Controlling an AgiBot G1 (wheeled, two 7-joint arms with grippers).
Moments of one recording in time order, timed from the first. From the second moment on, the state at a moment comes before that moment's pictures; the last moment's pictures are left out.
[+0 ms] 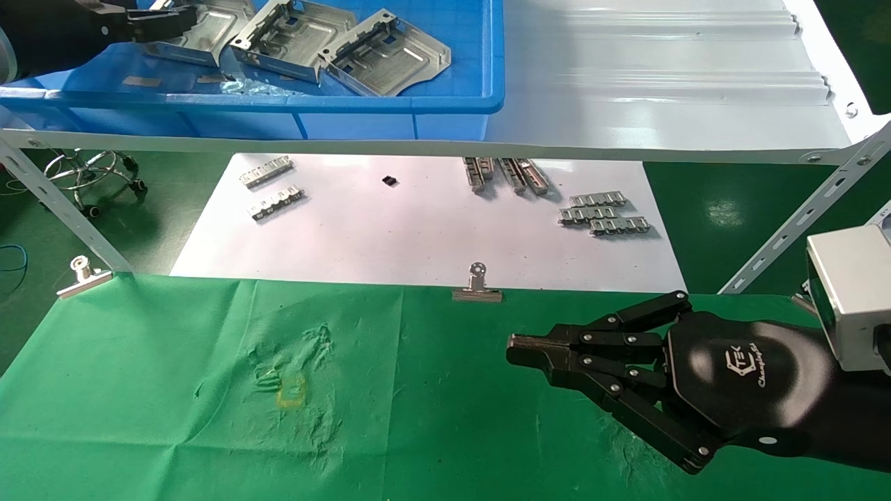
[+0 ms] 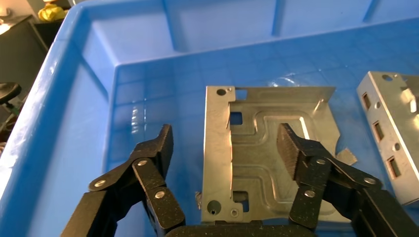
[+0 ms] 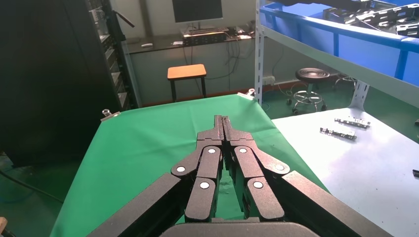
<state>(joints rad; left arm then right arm) -2.03 1.10 0.53 -0.02 1.38 0.67 -0.16 1.10 -0.55 -0.42 1.24 -0.62 -1.42 0.10</state>
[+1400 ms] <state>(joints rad) -2.05 1.04 0.47 -0.07 1.30 0.85 -0.08 1.10 -0.55 -0.42 1.24 -0.62 -1.42 0.10</state>
